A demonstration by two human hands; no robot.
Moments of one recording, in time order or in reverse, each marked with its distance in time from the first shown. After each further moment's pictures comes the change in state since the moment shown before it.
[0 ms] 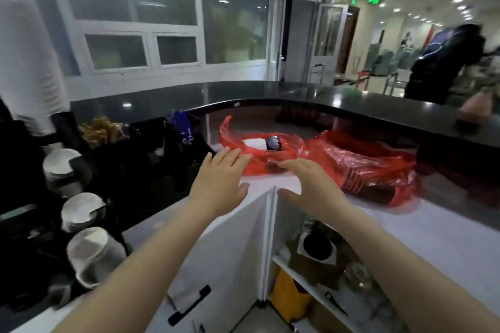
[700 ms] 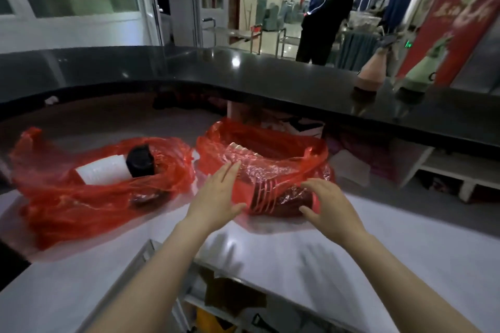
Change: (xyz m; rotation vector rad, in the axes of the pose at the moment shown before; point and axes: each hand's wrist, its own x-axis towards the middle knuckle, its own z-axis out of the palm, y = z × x) left_hand 0.283 0.170 0.235 -0.521 -0.268 0.275; right_hand -0.010 0.333 0.000 -0.148 -0.003 0.618
